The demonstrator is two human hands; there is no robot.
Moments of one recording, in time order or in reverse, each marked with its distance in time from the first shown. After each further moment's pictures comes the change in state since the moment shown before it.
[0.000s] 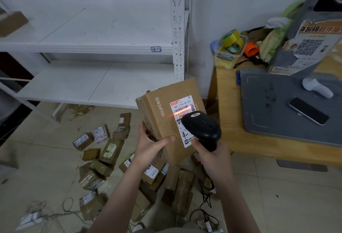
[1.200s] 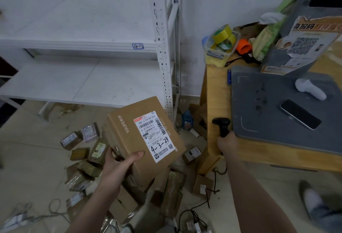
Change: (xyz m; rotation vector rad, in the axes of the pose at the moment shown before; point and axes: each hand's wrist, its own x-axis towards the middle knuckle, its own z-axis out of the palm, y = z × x) left_hand 0.000 -0.032 0.001 -0.187 0.092 -0.238; right_hand 0.178 0.137 -0.101 -0.512 0.259 0.470
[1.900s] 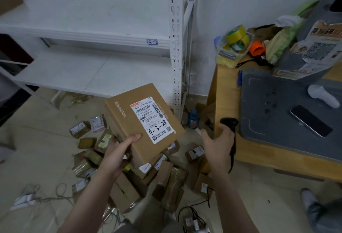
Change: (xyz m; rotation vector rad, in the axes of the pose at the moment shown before) left_hand 0.003 0.015 -0.017 -0.119 -0.006 -0.047; right_hand -0.121 -0.044 0.008 0.333 0.166 -0.317
